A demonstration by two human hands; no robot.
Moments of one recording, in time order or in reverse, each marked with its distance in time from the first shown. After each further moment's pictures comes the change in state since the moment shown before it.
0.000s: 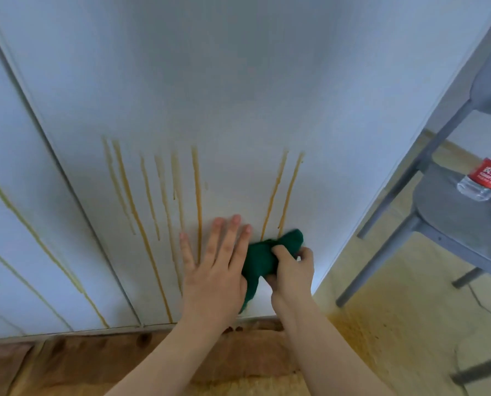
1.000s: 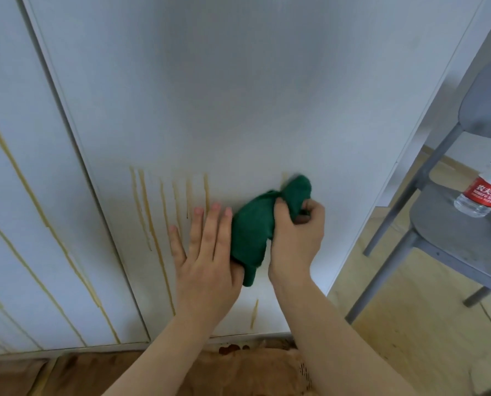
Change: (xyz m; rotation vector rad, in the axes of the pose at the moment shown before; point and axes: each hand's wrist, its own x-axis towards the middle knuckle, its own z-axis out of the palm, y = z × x) left_hand 0.030 -0.021 -0.040 -0.134 0.217 -0.142; right_hand -0.042 -0.059 0.051 -0.157 0.011 -0.524
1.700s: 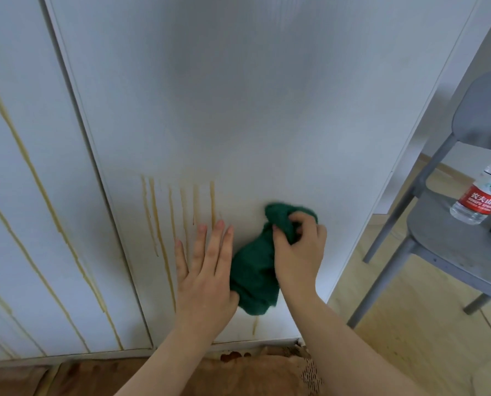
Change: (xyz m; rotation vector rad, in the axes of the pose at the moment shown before) left_hand -0.017 -0.010 0.001 0.040 -0.101 0.060; right_hand 0.003 0.016 -0.017 -0.392 -0.097 -0.295
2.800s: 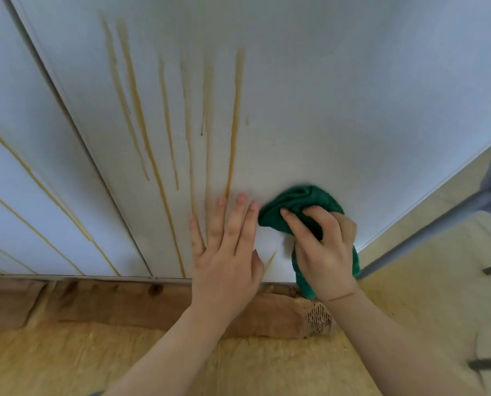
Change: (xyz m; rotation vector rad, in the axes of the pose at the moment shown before) left_hand -0.062 0.013 0.067 -0.021 -0.008 -0.053; right_hand -0.012 0.150 0.006 -0.591 0.026 -1.096
